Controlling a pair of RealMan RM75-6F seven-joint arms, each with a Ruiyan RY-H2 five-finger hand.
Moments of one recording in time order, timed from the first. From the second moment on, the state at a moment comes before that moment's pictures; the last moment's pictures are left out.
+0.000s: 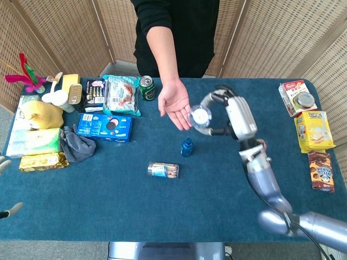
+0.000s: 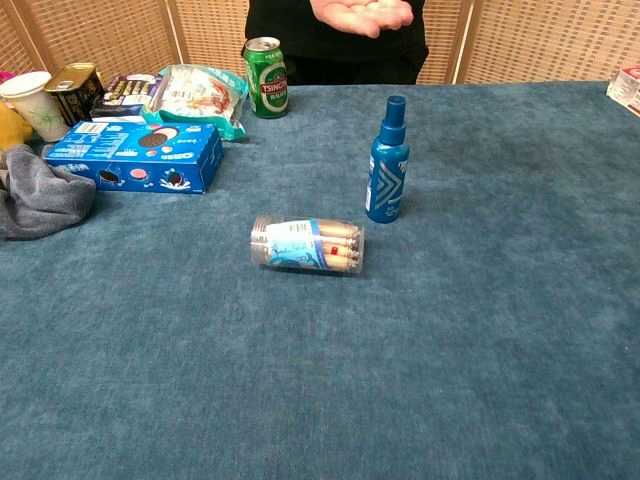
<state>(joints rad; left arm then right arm) 0.02 -0.85 0.03 -1.84 1.56 1.54 -0.12 0.76 -1.32 0.53 -1.75 -1.15 1.17 0.12</state>
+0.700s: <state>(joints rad) 0.01 -0.84 0.02 -1.83 1.55 1.53 -0.15 0.92 -1.38 0.62 -1.67 -0.81 1.06 -0.06</state>
